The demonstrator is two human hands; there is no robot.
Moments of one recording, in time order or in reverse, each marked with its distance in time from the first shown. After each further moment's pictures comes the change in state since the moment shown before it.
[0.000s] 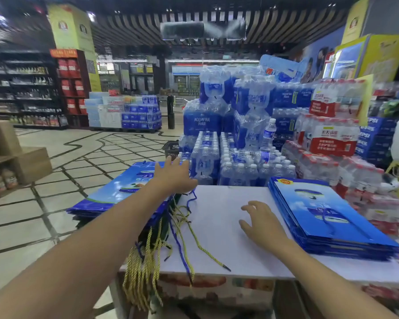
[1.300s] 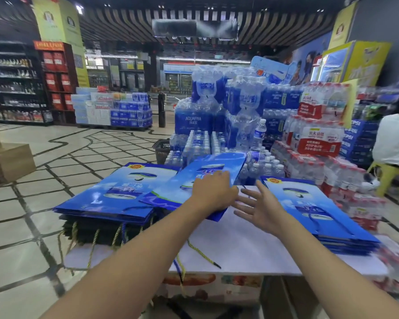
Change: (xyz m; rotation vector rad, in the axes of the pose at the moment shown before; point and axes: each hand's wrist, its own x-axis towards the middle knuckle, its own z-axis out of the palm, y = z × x) left_hand -0.042 0.113 0.011 -0.271 0.085 0.190; right_hand 0.019 -0.013 -0.058 1.684 -0.201 0.600
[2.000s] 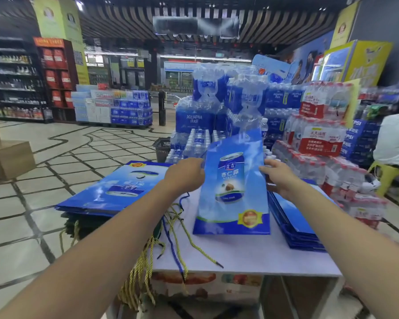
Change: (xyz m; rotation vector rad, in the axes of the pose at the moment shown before) left_hand 0.016 -0.072 -0.041 -0.016 -0.023 -0.052; right_hand 0.007 -0.078 0.007 -0.529 0.205 -0.280
